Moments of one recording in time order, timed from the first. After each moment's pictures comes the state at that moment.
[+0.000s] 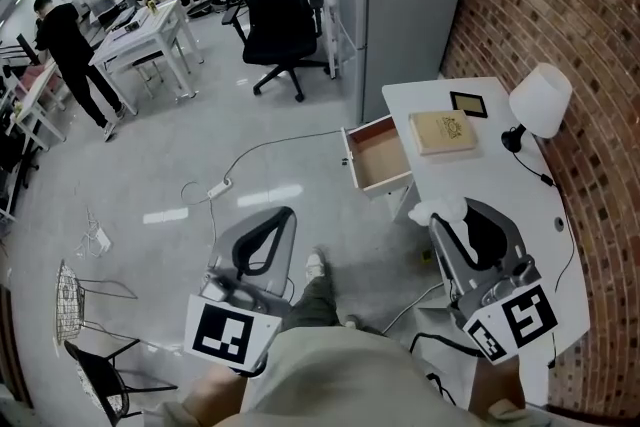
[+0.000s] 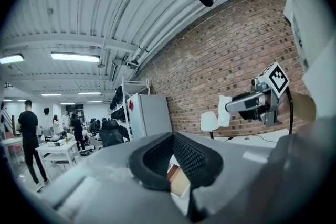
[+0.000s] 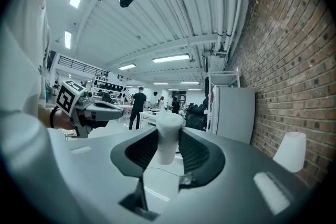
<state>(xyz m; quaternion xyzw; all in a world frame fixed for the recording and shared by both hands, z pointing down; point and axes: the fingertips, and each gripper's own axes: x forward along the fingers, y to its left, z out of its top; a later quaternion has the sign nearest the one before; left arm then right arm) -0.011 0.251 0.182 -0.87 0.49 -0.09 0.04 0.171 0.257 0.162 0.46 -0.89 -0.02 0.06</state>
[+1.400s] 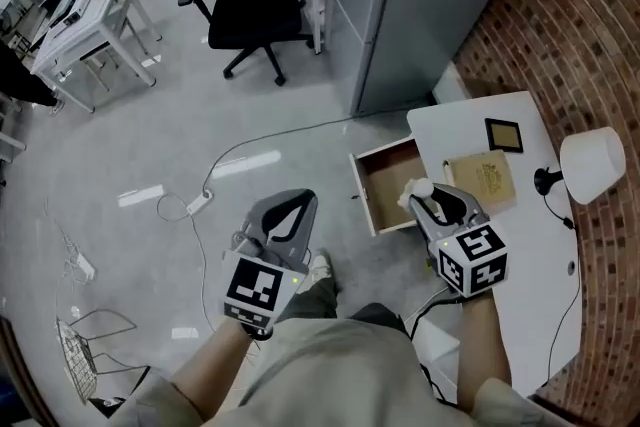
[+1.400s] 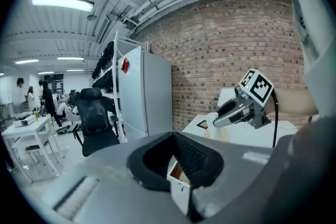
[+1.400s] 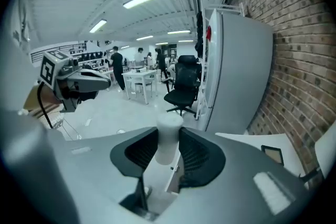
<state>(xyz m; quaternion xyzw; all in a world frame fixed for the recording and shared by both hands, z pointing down) -0.077 -0.126 0.320 -0.91 0.38 -0.18 -0.04 0.098 -0.123 0.365 0.48 -0.82 0.17 0.26</state>
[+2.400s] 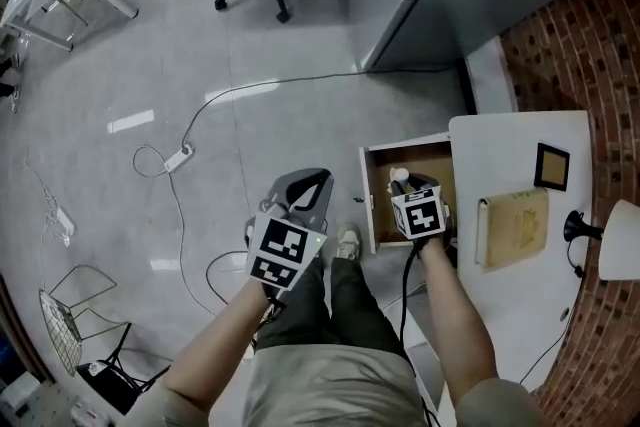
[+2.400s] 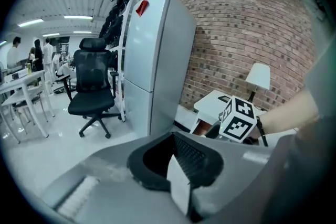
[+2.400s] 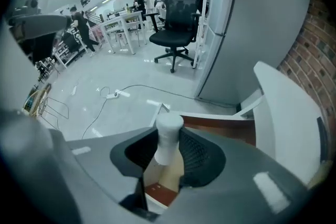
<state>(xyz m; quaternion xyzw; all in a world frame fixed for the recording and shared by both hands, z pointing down) -0.052 -0.275 0.565 -0.87 0.38 -0.25 -0.20 0.120 -0.257 0.720 0.42 -0.70 0.31 0.48</state>
